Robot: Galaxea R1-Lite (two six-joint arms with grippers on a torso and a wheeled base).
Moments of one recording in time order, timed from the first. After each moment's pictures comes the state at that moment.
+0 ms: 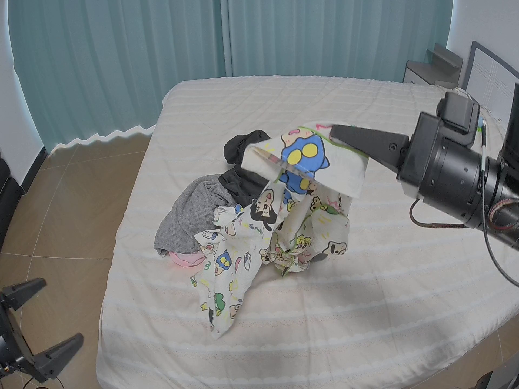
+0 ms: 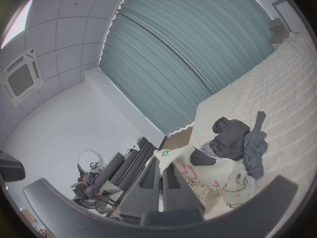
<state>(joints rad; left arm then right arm) -0.04 0.48 -0.35 0.00 -0.48 0.13 0.82 1.44 -0.89 -0.62 0.02 0.58</state>
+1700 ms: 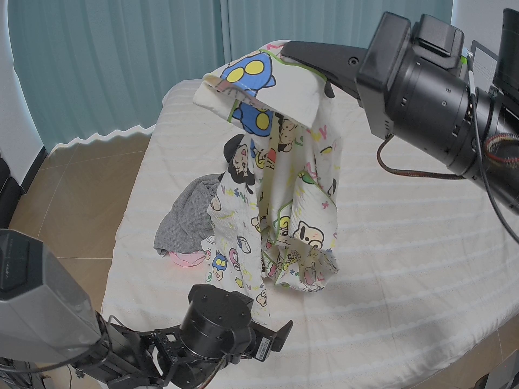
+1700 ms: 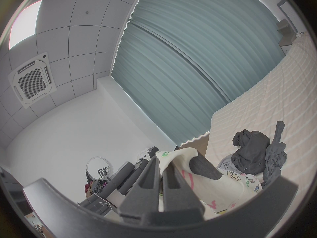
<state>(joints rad) -0.94 1.94 -0.50 -0.87 0.33 -0.22 0.94 1.54 -1.16 -0.59 -0.06 0.56</state>
